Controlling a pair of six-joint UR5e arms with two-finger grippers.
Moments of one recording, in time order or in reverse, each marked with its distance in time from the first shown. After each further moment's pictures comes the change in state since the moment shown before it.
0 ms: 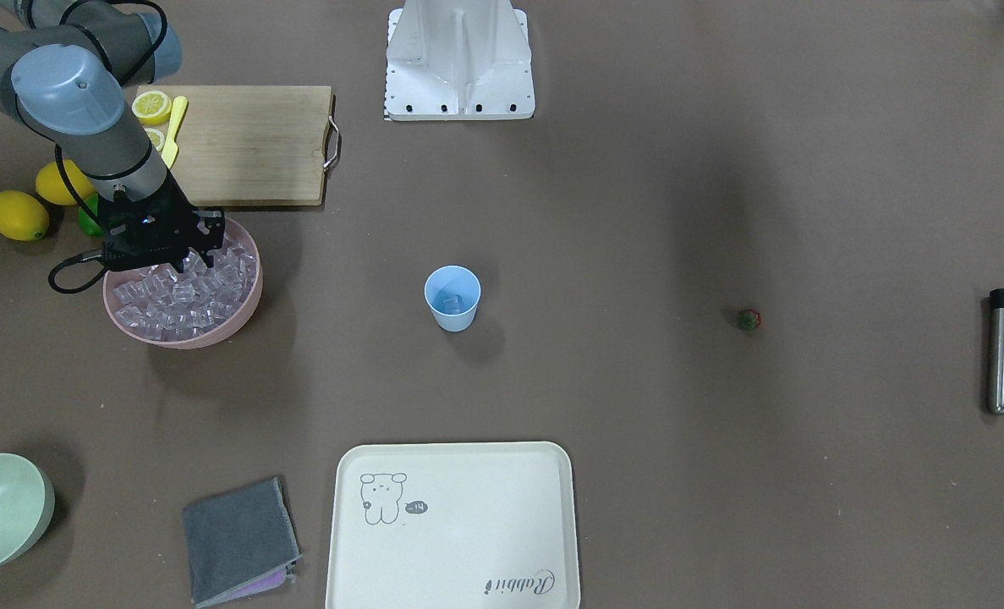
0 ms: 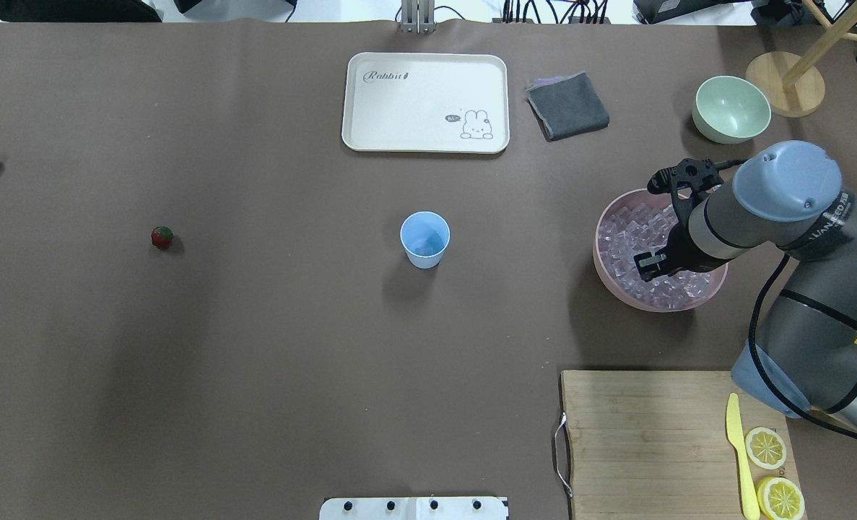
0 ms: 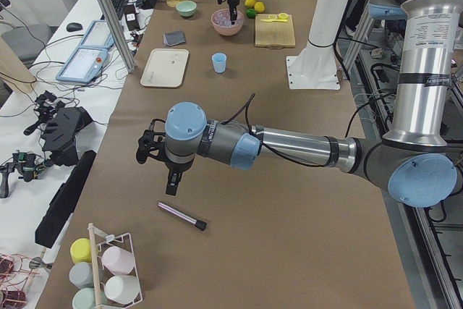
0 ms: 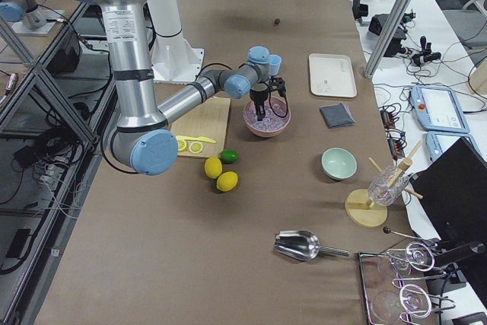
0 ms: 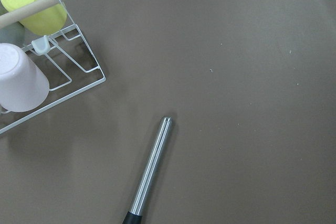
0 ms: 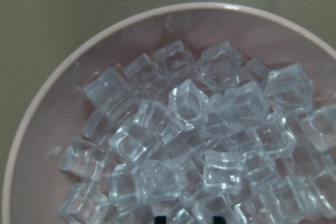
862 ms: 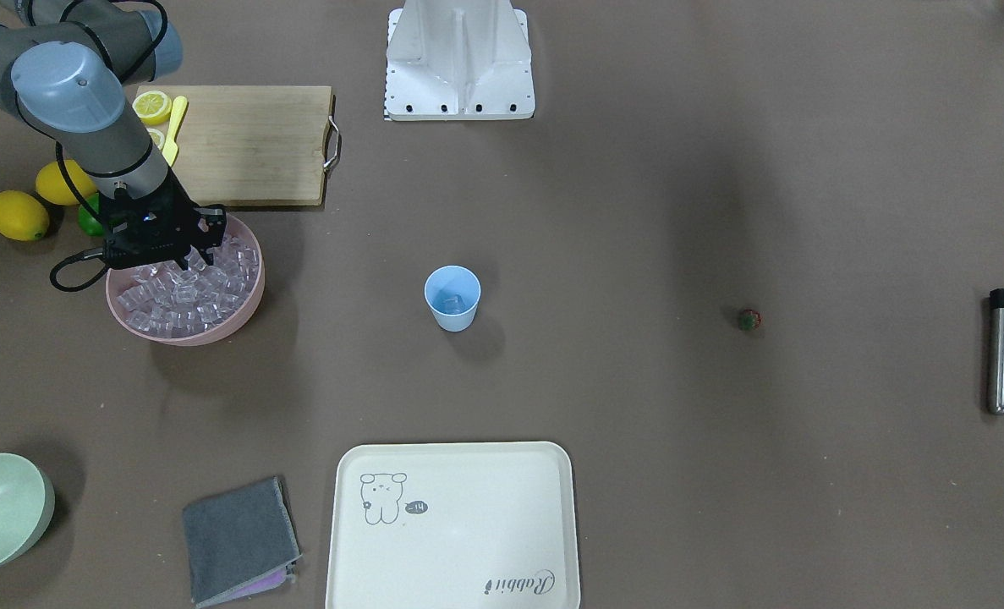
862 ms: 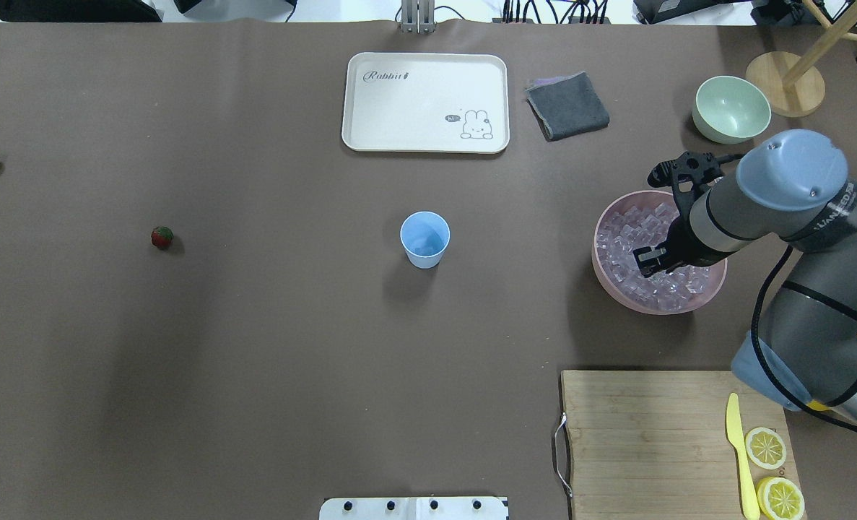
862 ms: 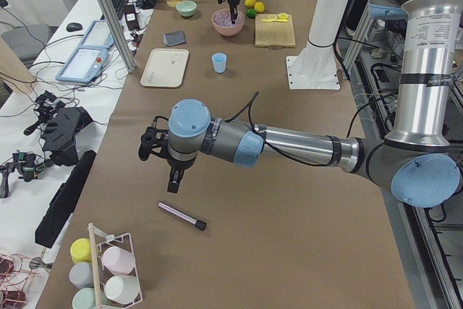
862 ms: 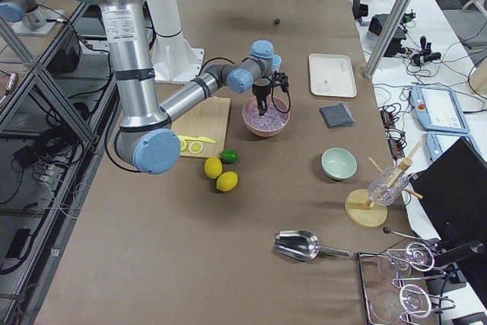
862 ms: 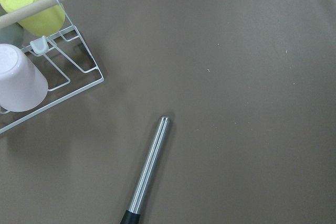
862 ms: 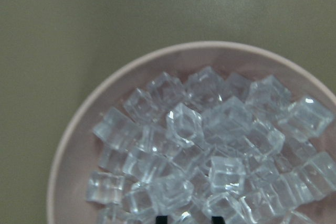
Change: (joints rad) left arm -0.001 0.006 -0.013 0.000 0.000 0.000; right arm 0.052 0.074 0.027 -0.102 0.065 -0.002
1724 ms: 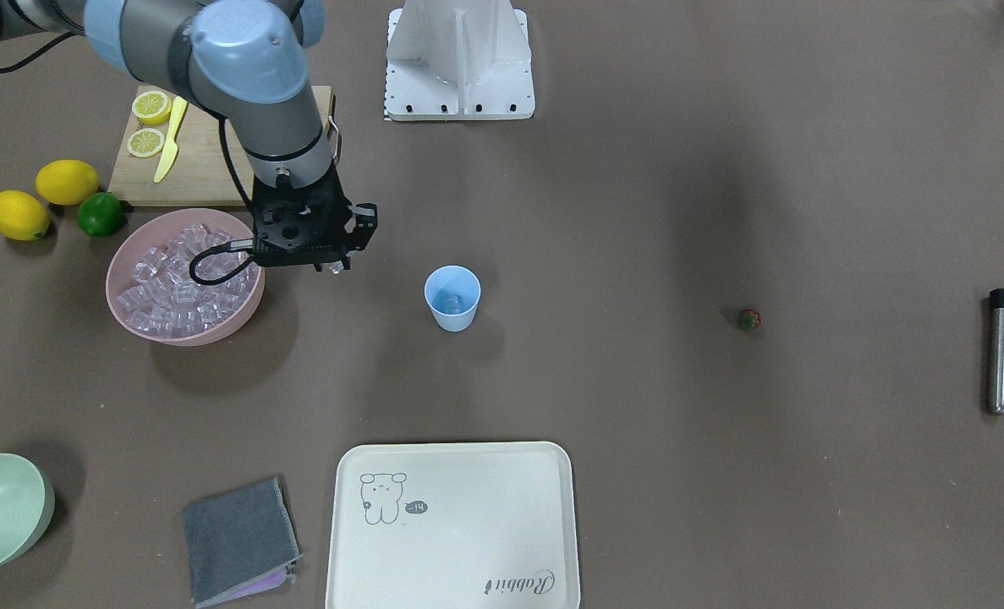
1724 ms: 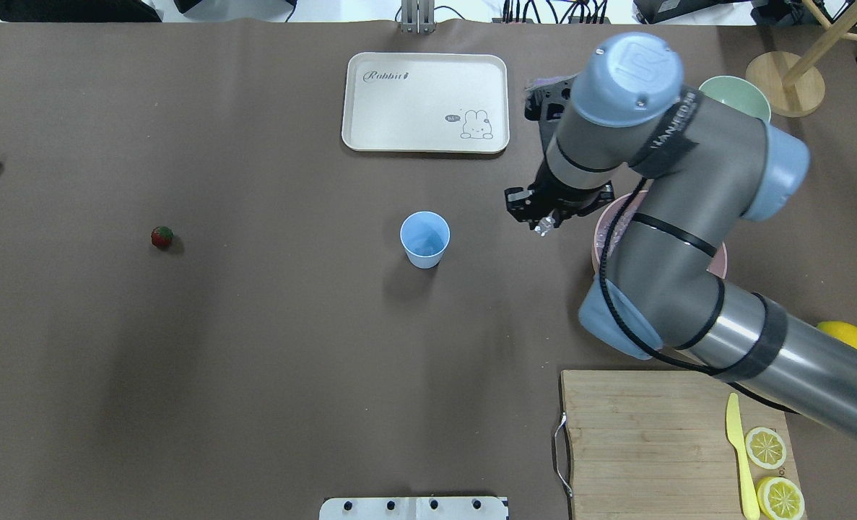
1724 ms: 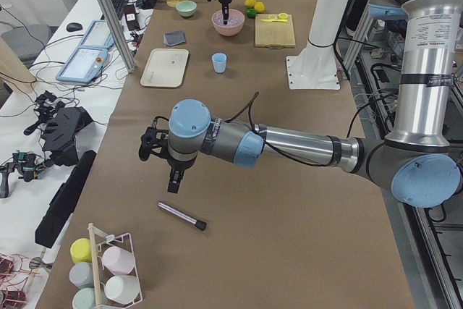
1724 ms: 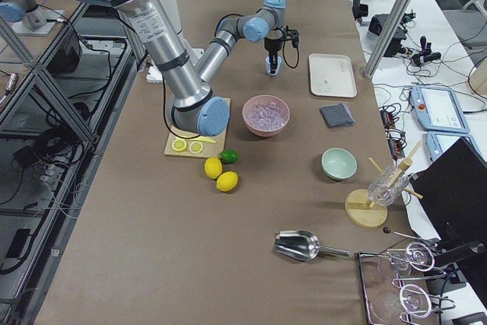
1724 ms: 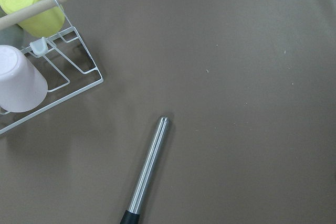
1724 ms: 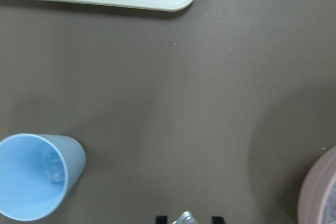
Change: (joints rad) left arm 0.001 0.000 0.008 0.000 0.000 0.000; right arm -0.097 0.467 -0.160 -0.248 -0.096 0.239
